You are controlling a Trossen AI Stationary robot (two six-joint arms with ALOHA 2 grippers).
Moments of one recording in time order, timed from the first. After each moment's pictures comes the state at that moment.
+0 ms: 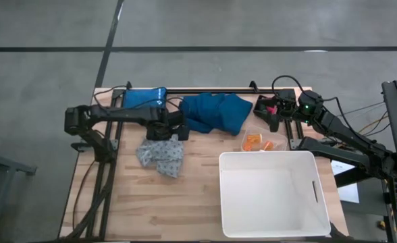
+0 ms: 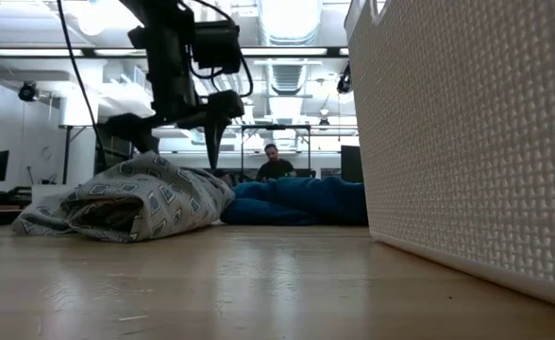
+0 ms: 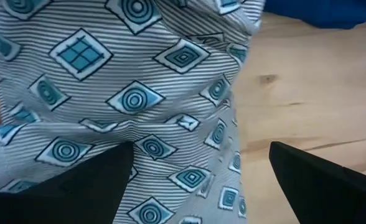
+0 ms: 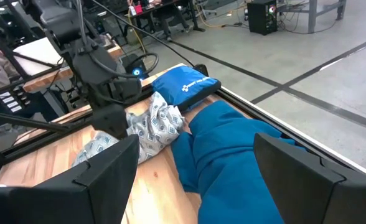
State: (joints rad) left arm 0.23 1.62 1.11 -0.85 0.03 -1.27; right arm -0.63 0.59 0.58 -0.20 -0.29 0.25
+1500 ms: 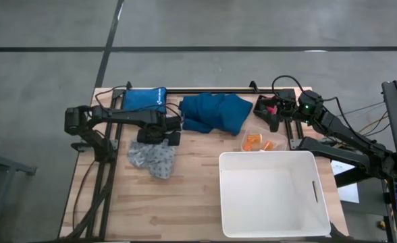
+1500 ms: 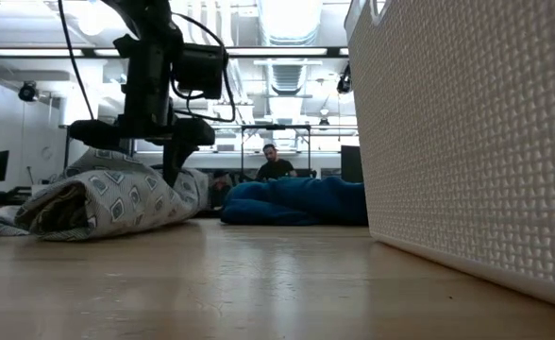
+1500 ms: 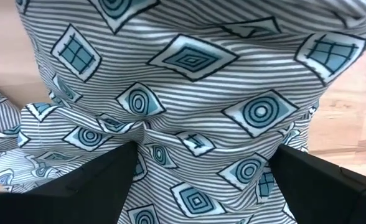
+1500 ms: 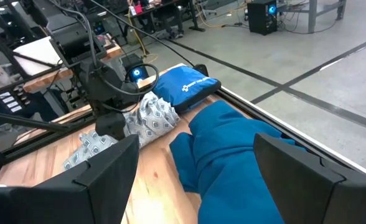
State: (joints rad) left arm 0.23 1.62 1.02 -0.97 0.02 -1.26; right arm -0.63 0.59 0.58 -0.20 -0.29 0.25
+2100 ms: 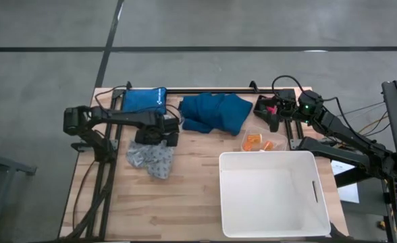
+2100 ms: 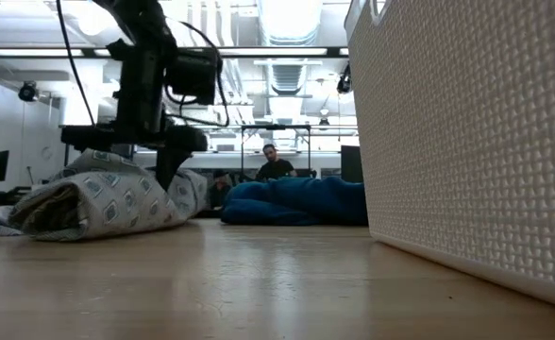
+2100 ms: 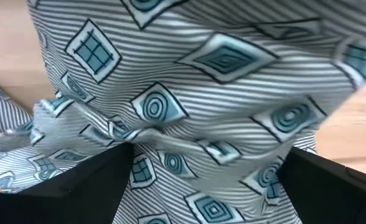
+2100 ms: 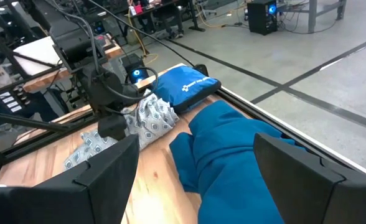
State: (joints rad) left arm 0.23 1.61 0.97 -0.95 0.01 -1.27; right arm -0.63 0.59 0.58 -0.20 -0.29 0.25
